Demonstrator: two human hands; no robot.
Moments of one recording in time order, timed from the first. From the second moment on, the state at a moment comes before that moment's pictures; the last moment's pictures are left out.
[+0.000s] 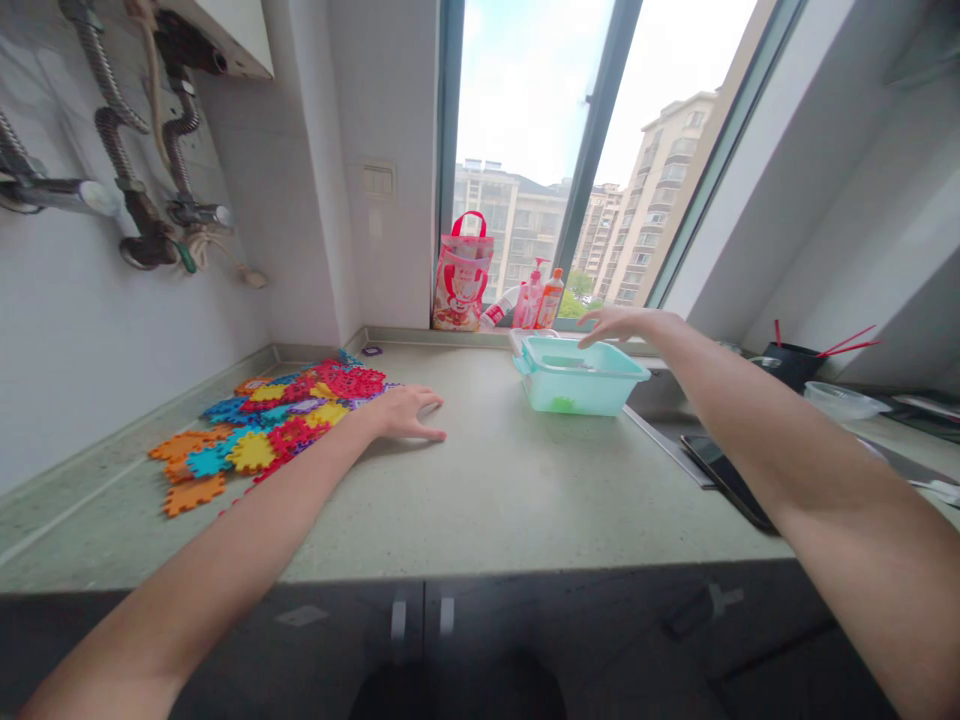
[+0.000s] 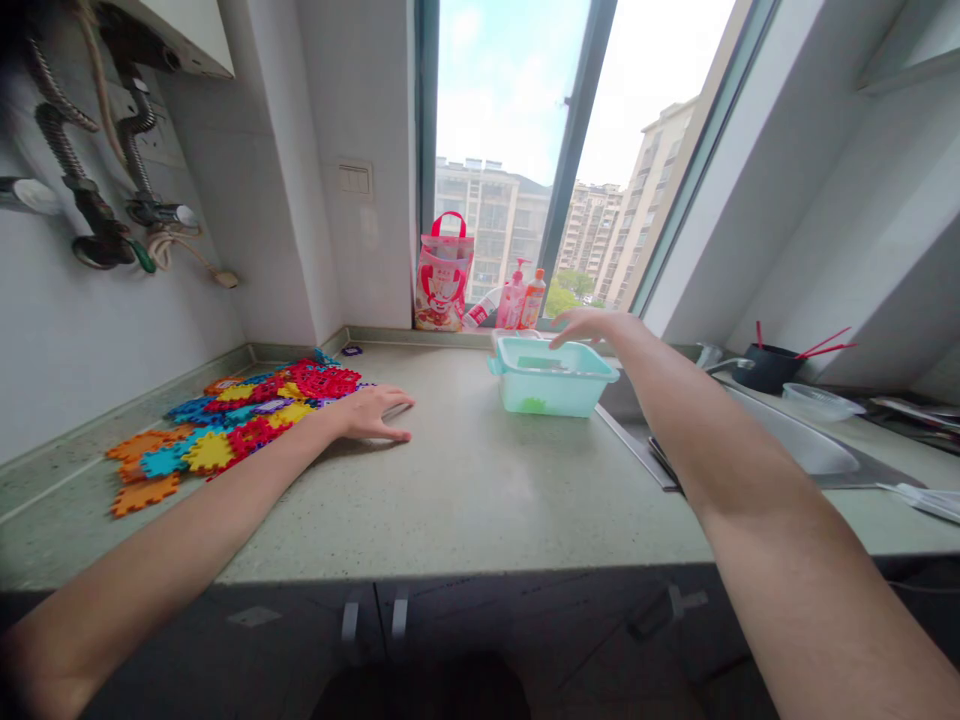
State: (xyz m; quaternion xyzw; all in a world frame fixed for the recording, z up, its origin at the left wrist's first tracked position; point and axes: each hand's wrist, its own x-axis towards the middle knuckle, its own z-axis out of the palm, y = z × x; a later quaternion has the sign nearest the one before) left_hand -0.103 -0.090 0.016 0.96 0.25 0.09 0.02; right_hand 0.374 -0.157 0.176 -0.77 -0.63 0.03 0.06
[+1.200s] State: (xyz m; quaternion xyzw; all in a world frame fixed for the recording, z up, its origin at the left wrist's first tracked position) left_hand -0.091 -0.234 0.022 0.92 0.36 0.10 -0.12; right_hand 0.160 -0.186 -0.025 -0.49 -0.84 0.02 0.24
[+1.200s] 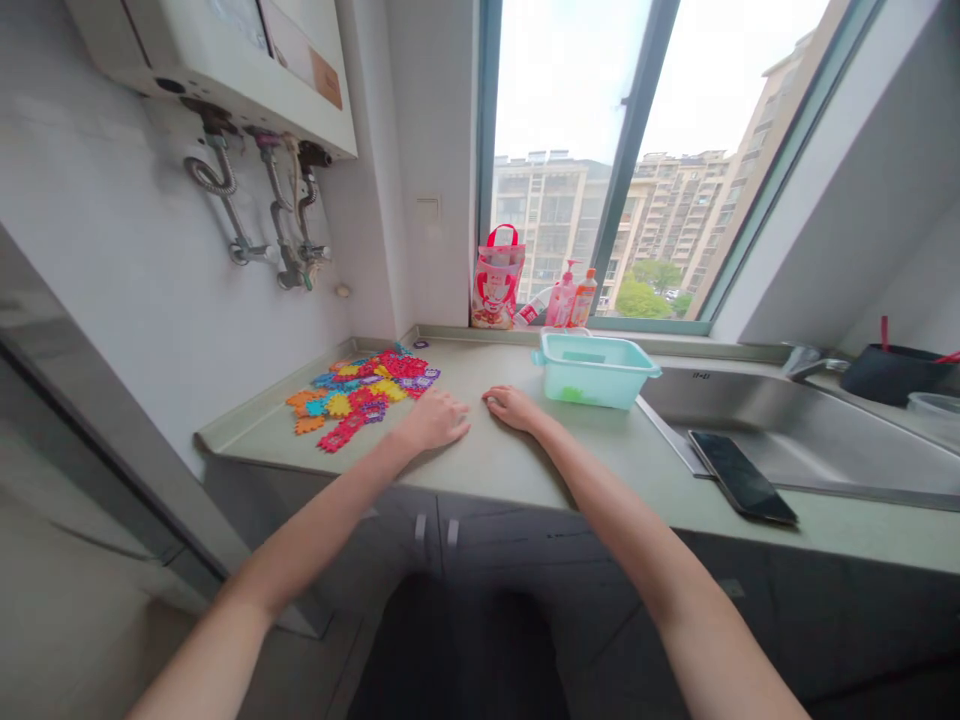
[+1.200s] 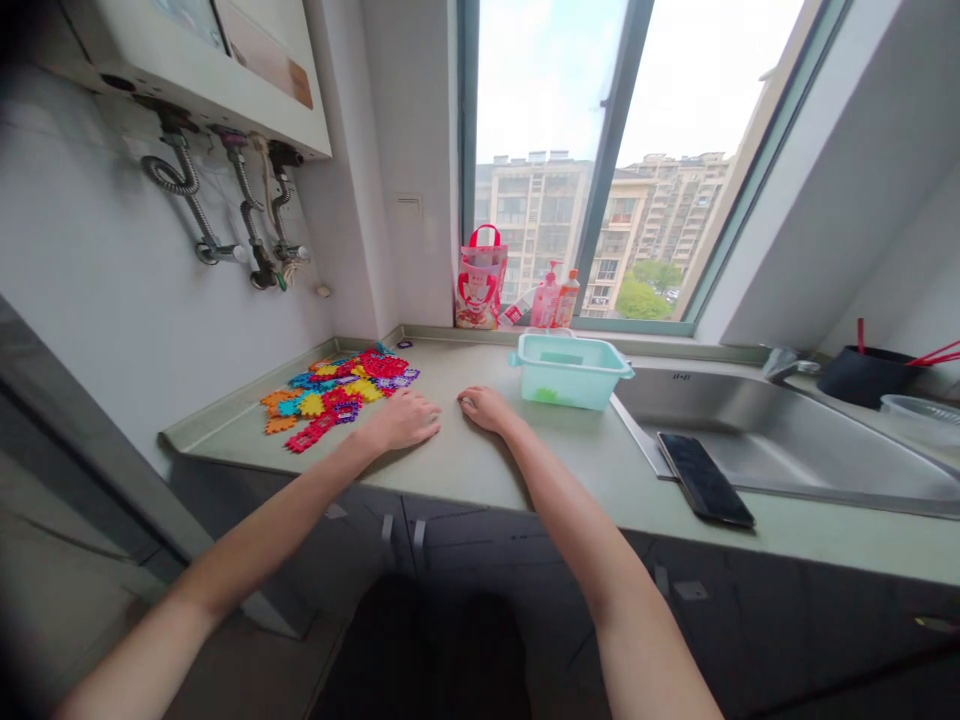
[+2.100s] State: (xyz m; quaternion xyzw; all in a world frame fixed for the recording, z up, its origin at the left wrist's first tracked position) left_hand -0.177 -0.311 0.001 0.90 0.42 0.13 -0.04; right_hand 0.155 -0.215 -0.016 -0.47 -0.84 0.07 0.26
